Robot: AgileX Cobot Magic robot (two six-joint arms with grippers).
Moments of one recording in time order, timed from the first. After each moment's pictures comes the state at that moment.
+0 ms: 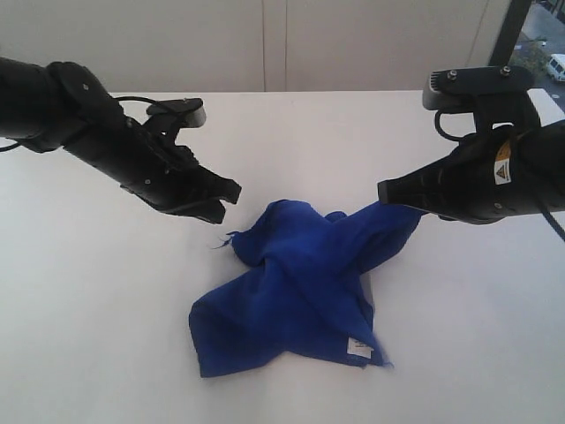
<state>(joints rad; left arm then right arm) -0.44 1.84 -1.17 -0.72 0.59 0.55 0.45 1.31 -0.77 -0.28 0.40 0.49</state>
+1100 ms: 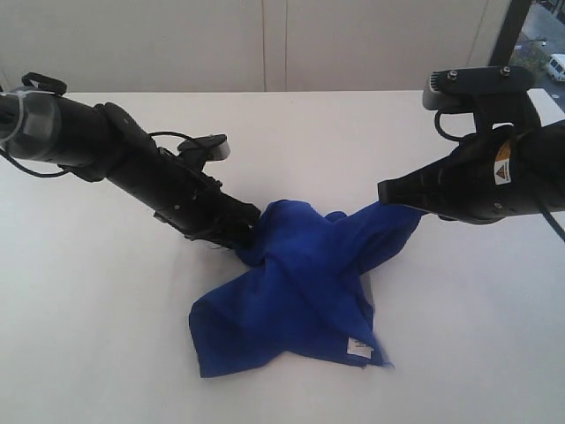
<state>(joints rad) -0.44 2.04 -1.24 -0.92 0.62 0.73 0.45 1.31 -0.77 -0.28 0.40 0.50</state>
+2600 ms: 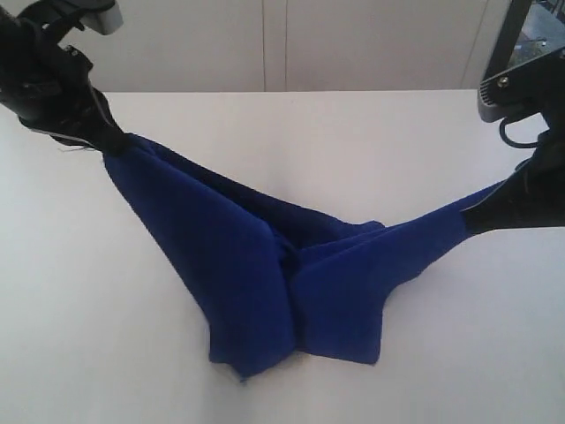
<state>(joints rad) -0.32 1.46 -1.25 -0.30 0.94 0.60 0.45 1.12 -0.77 -0.55 0.72 0.39</state>
